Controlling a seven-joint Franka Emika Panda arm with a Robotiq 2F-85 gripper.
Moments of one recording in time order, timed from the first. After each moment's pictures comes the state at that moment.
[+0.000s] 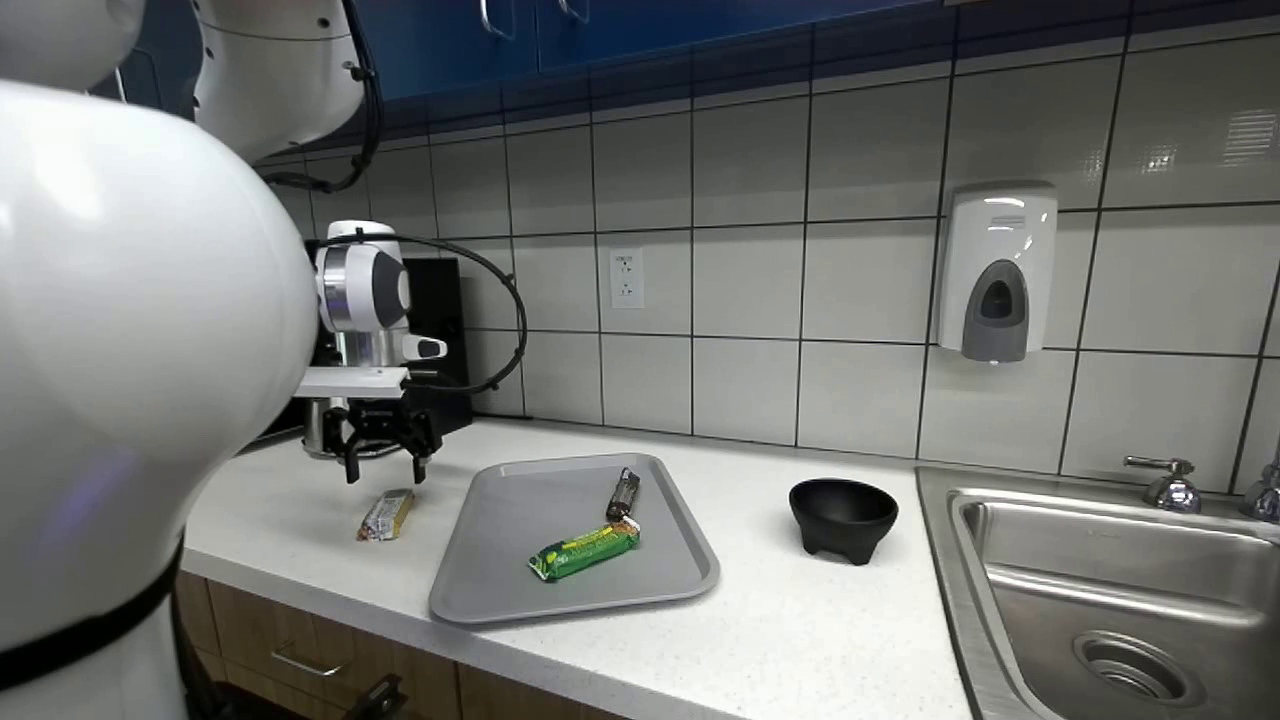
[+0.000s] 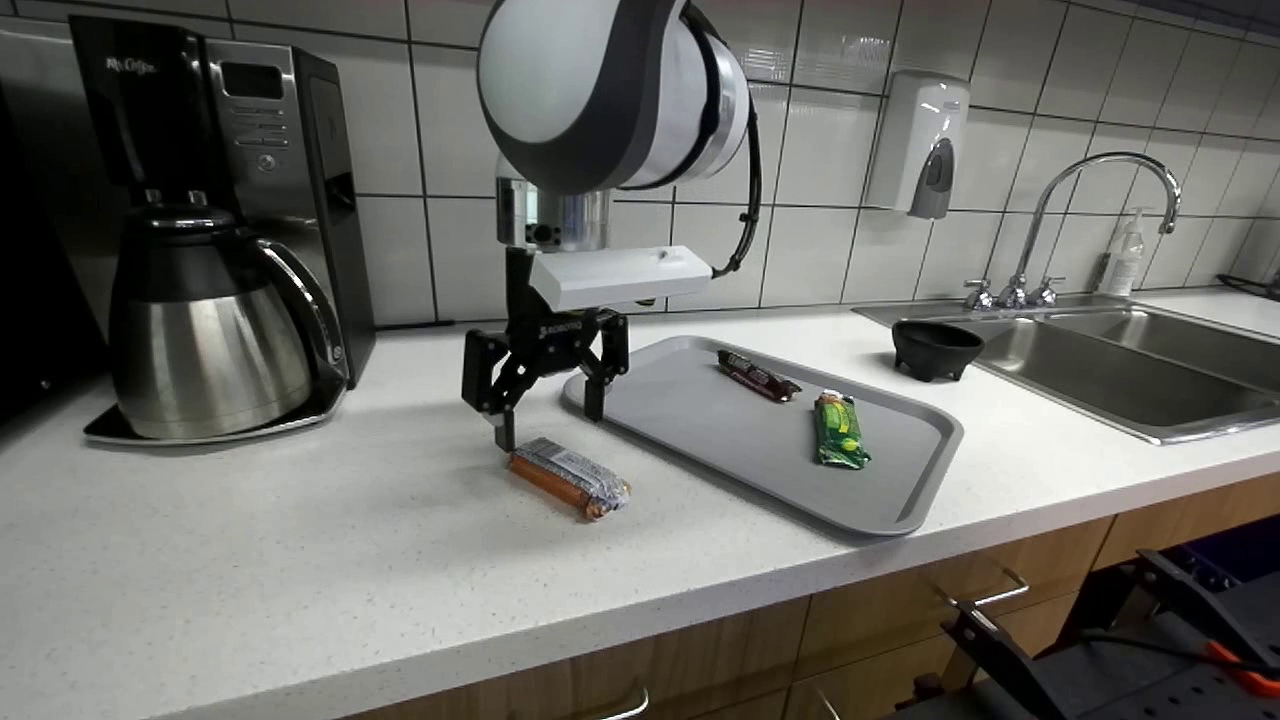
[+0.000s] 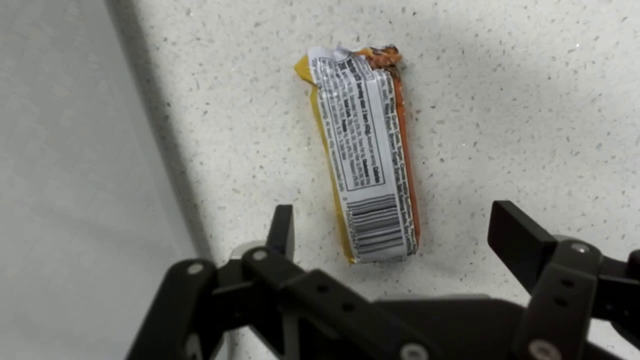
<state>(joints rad) 0.43 0.38 0.19 -2.20 -0.10 2.59 0.23</state>
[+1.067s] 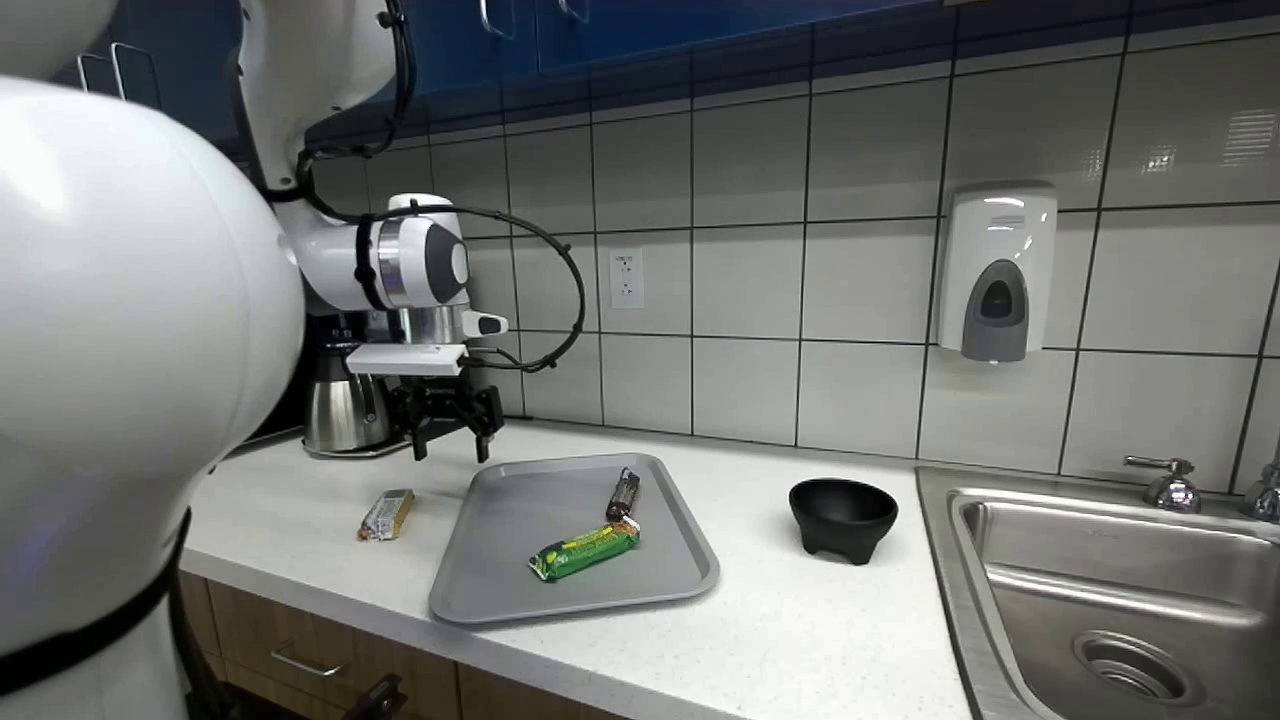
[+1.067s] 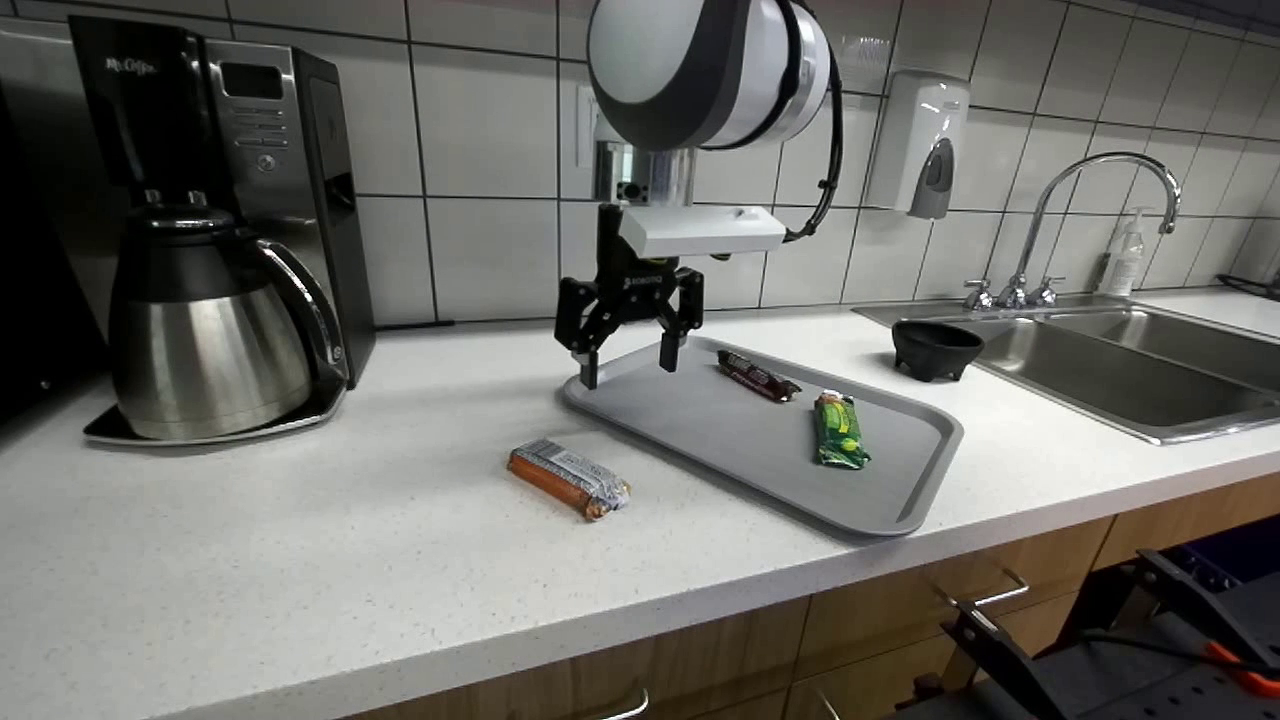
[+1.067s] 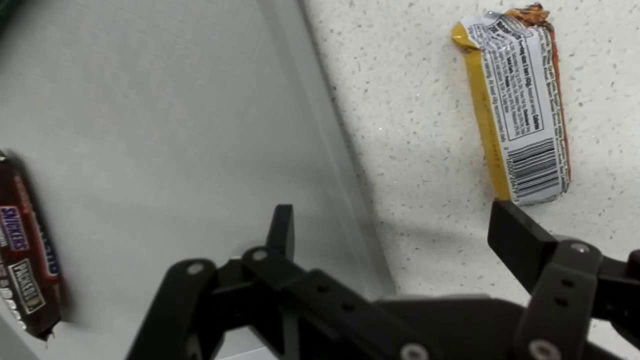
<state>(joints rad) 0.32 0.28 0.14 -2.26 -0.10 2.58 0.23</state>
